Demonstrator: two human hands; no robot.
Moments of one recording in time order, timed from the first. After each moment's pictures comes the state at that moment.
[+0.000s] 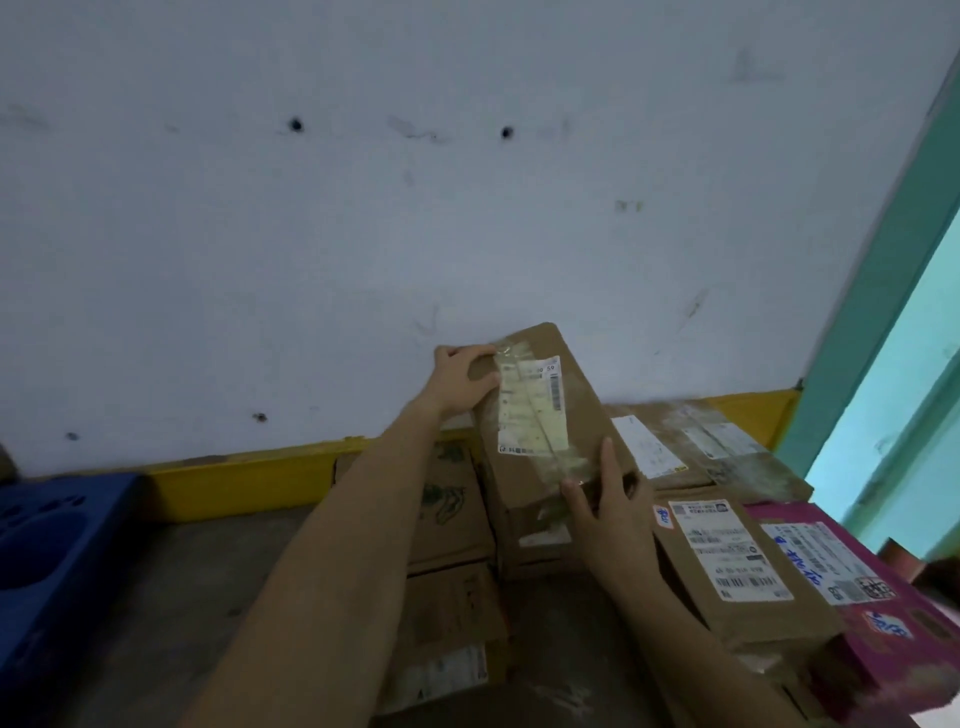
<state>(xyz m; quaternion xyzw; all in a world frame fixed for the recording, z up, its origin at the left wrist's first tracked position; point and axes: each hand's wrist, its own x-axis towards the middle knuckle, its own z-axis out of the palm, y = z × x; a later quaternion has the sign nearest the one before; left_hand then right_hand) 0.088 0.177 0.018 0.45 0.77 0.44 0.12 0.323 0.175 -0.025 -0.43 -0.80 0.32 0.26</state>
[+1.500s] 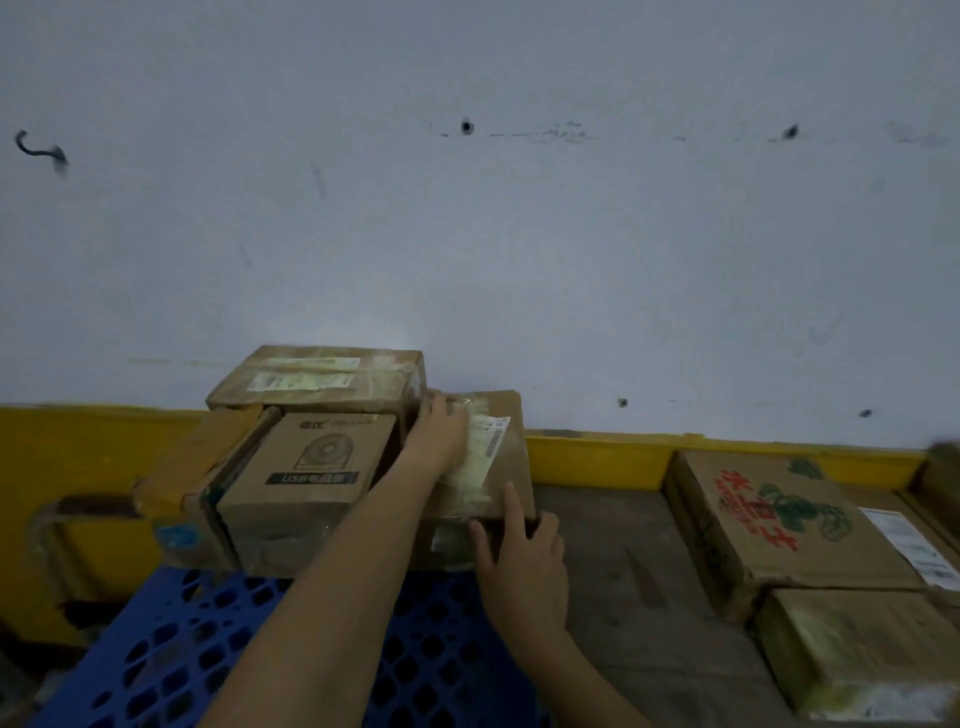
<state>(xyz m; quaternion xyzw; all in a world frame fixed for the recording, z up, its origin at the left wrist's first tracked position) -0.160 -0.261 -0.029 0.32 0.94 0.12 0.02 0.017 -0.245 -0.071 -0.30 -0.91 0.25 0.13</state>
